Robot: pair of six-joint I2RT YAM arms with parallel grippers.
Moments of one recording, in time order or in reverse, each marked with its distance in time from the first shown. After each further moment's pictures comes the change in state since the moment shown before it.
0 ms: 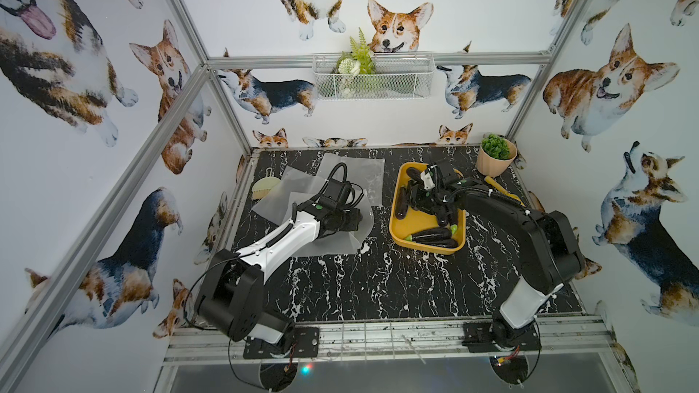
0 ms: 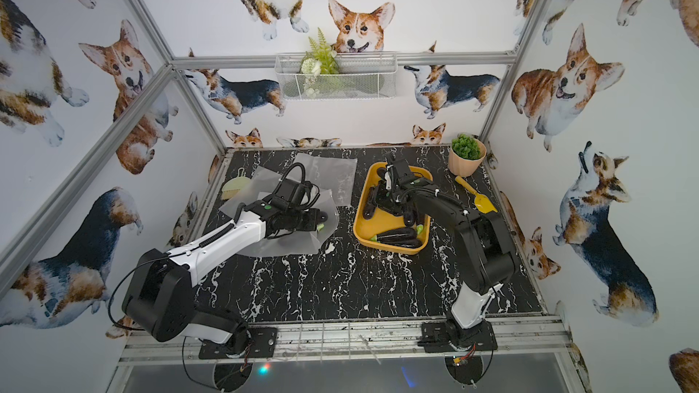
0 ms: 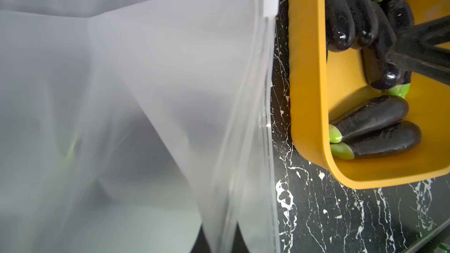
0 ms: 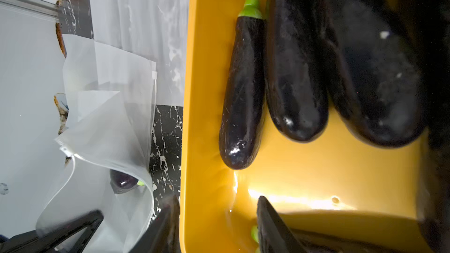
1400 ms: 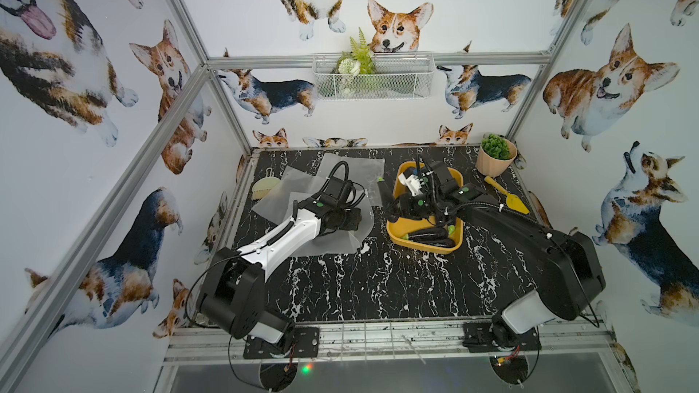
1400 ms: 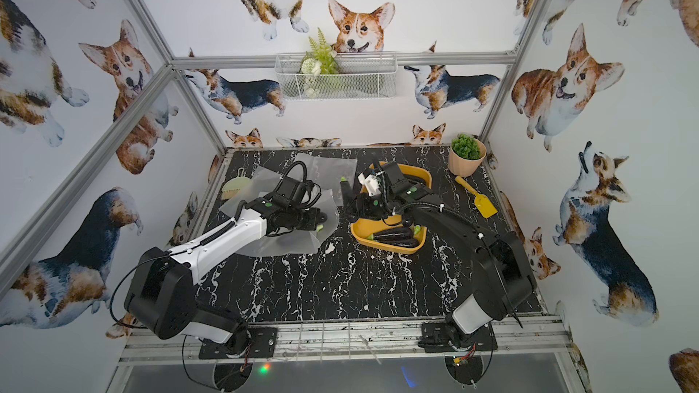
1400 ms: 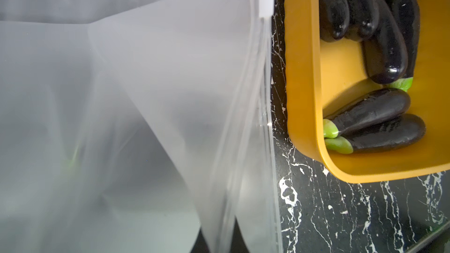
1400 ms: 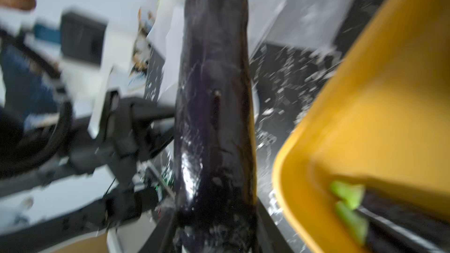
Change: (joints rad) left arm 0.000 0.009 0.029 -0.036 -0.004 0.050; right arm 0.192 -0.203 -0.041 -0.043 -0.284 -0.149
